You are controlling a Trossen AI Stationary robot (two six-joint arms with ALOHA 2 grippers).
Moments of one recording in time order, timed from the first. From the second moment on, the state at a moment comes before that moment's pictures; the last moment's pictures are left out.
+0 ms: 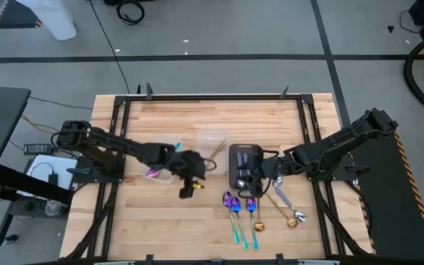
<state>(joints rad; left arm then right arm) -0.13 1.57 0.96 -0.17 0.14 -0.13 0.34 1.27 0.80 -0.16 0.33 0.36</state>
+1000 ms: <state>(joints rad) -0.43 1.65 0.98 0.10 -0.26 -0.51 0.36 1.27 0.80 -0.20 0.32 0.34</state>
